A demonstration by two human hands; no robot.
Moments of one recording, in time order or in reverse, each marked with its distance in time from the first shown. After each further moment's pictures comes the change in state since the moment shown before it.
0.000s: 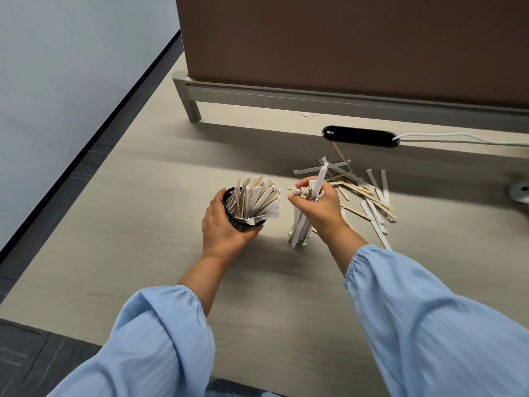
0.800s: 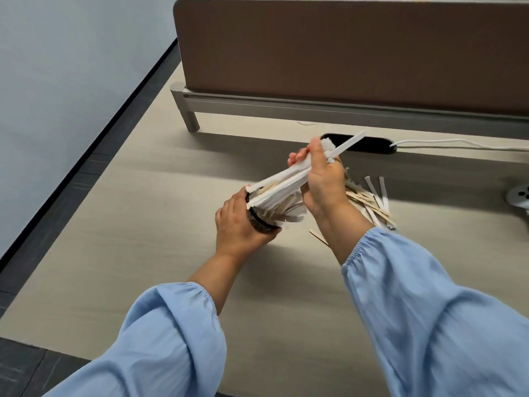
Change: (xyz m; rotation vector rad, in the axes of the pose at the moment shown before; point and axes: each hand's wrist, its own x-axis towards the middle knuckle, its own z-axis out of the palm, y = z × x) left_hand 0.015 0.034 0.008 0.180 -0.065 0.178; right_hand 0.026 -0.074 0.019 0.858 0.071 0.042
